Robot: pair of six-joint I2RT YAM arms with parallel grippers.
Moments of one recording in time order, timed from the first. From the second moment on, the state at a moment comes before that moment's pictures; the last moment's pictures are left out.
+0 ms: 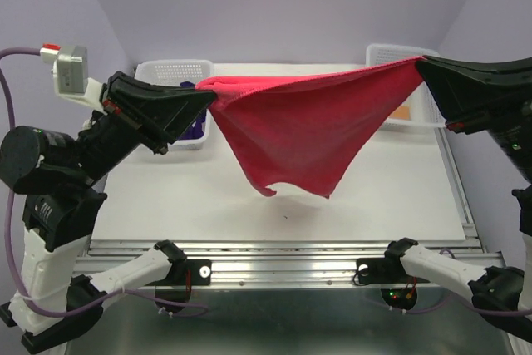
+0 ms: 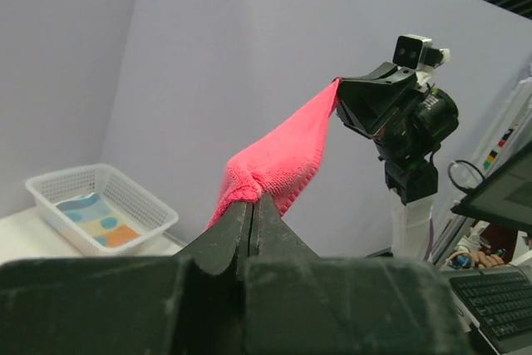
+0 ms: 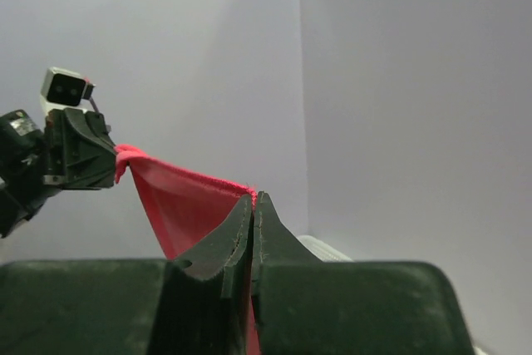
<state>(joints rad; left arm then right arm) -0.67 0.93 1.71 -0.31 0.34 -0.61 0.56 0.99 1.94 -0.38 -0.25 0.24</state>
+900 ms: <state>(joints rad) -0.64 0.95 1.45 -0.21 0.18 -0.62 0.56 1.01 1.68 -0.27 0.09 0.18</state>
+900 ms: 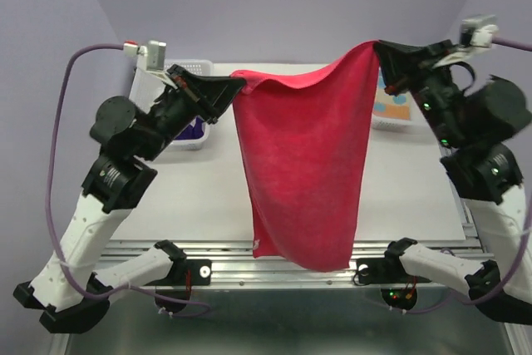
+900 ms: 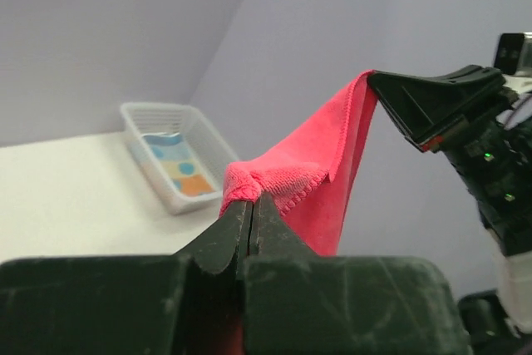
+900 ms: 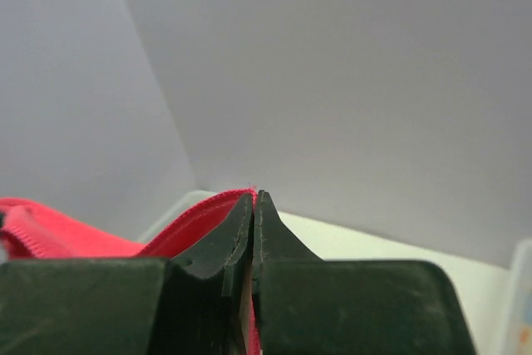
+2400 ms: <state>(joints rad) -0.16 2.26 1.87 -0.02 0.56 -0.65 0.18 1.98 1.52 0.31 -0.13 0.16</state>
